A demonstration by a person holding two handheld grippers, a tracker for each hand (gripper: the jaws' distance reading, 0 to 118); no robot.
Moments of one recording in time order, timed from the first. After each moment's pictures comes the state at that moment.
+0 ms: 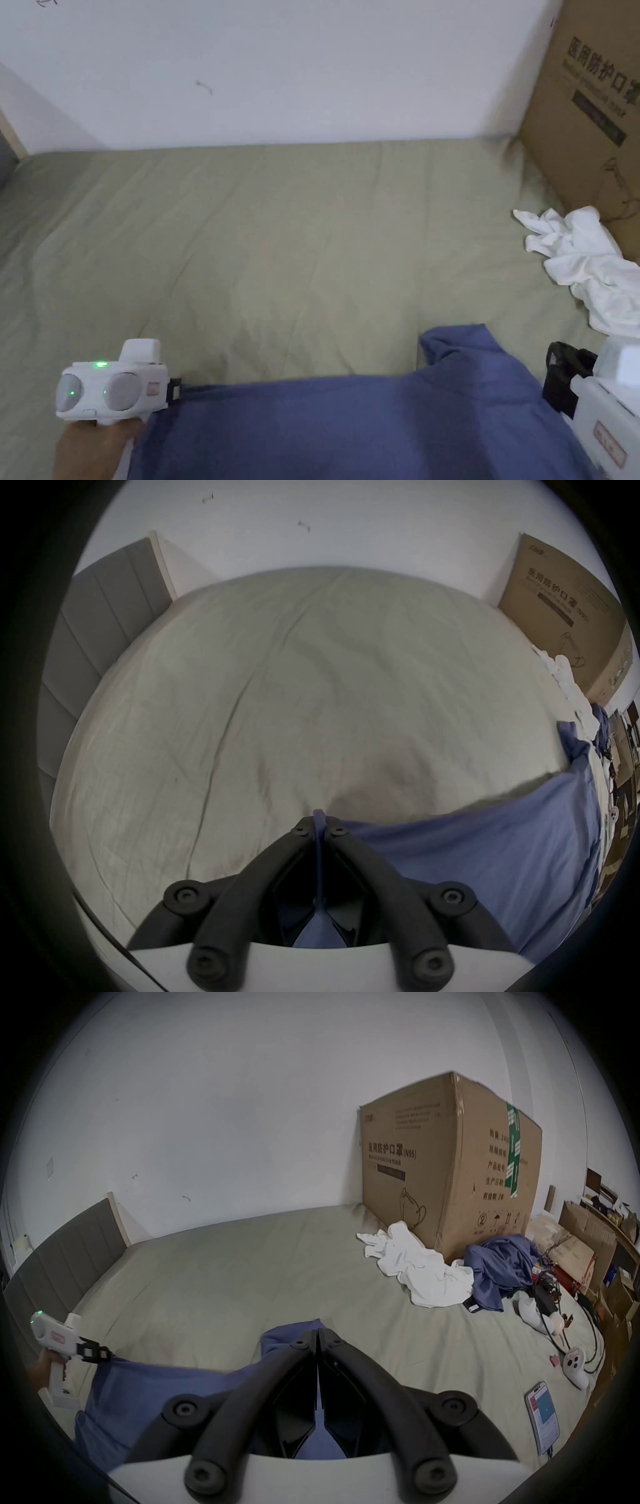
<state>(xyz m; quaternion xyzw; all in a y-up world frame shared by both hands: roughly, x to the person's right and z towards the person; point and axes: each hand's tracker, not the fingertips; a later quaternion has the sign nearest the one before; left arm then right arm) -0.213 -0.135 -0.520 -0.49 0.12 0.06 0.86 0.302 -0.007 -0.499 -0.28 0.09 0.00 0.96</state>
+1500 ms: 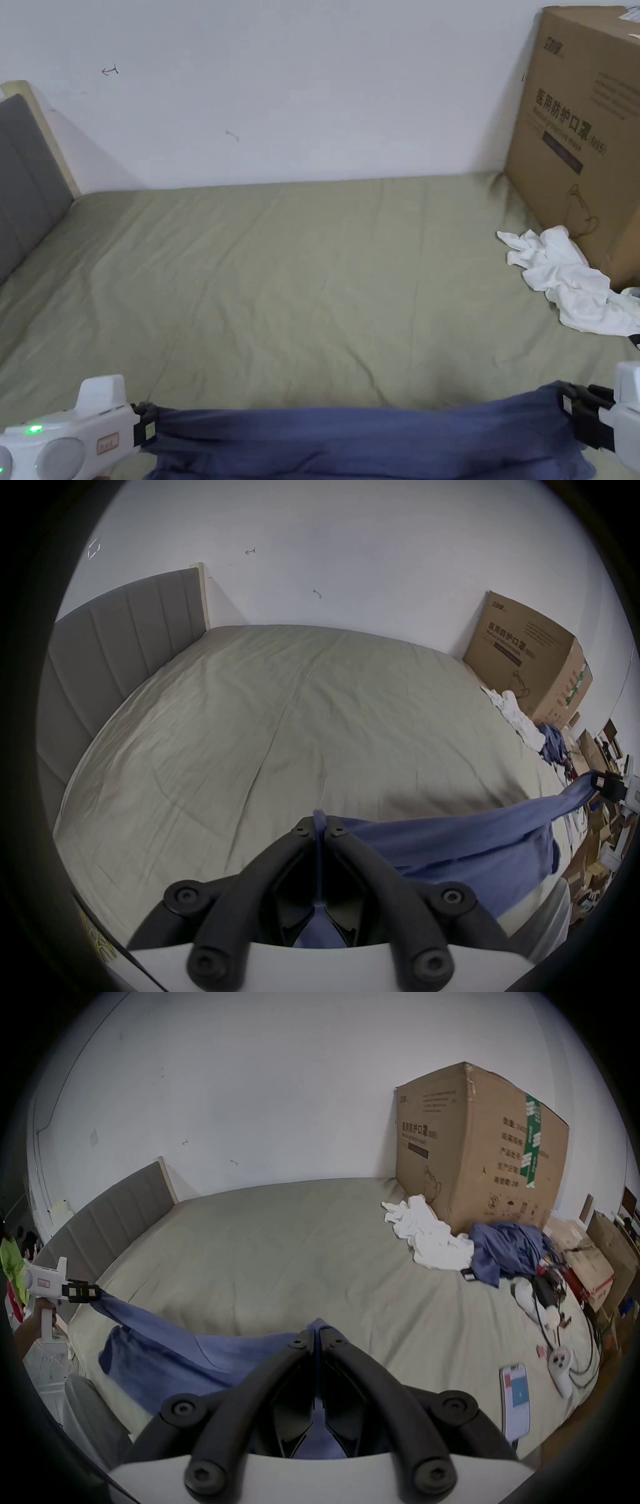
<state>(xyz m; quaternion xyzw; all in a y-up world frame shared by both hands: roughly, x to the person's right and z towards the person) -0.193 -0.036 -0.310 -0.39 0.11 0.11 0.91 0.391 0.008 -0.414 -0.33 0.20 0.03 0.92</state>
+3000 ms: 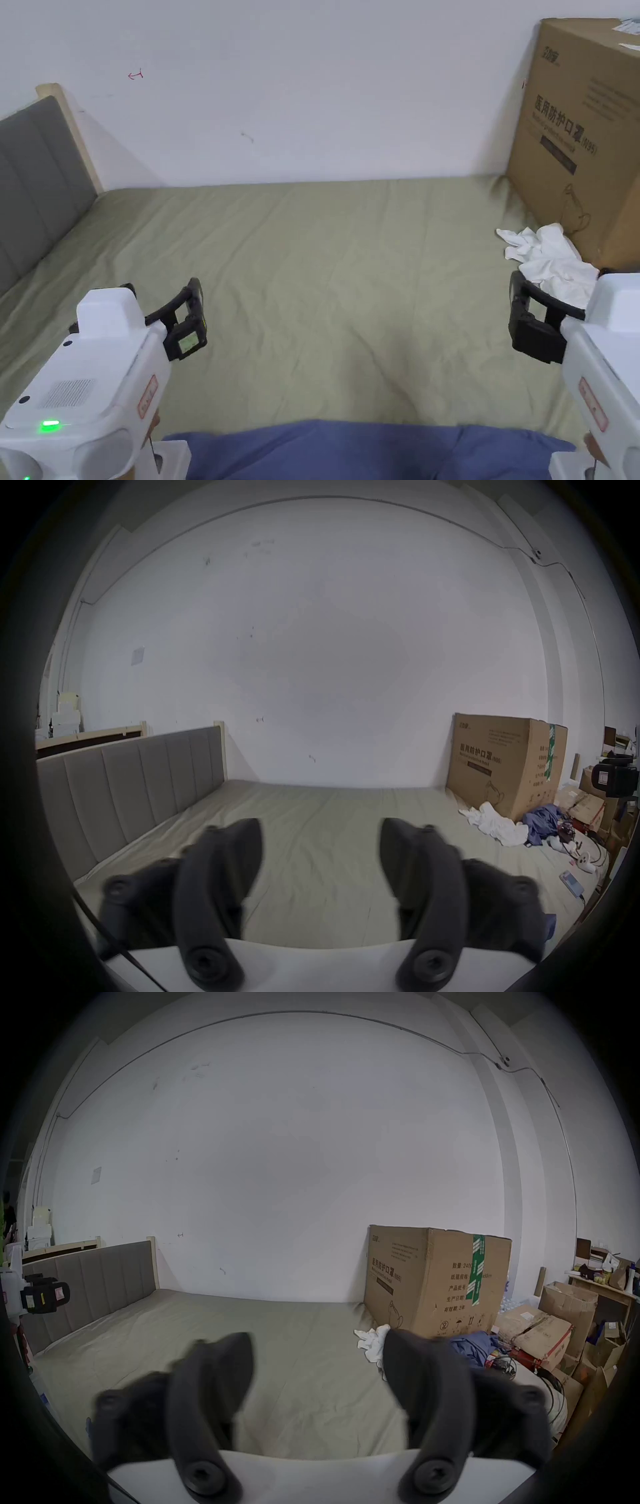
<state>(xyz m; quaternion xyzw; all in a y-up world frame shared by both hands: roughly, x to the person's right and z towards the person) -0.080 0.090 -0.239 -0.05 0.17 0.03 0.98 0.323 0.109 -0.320 -0.06 0.12 0.05 0.99</state>
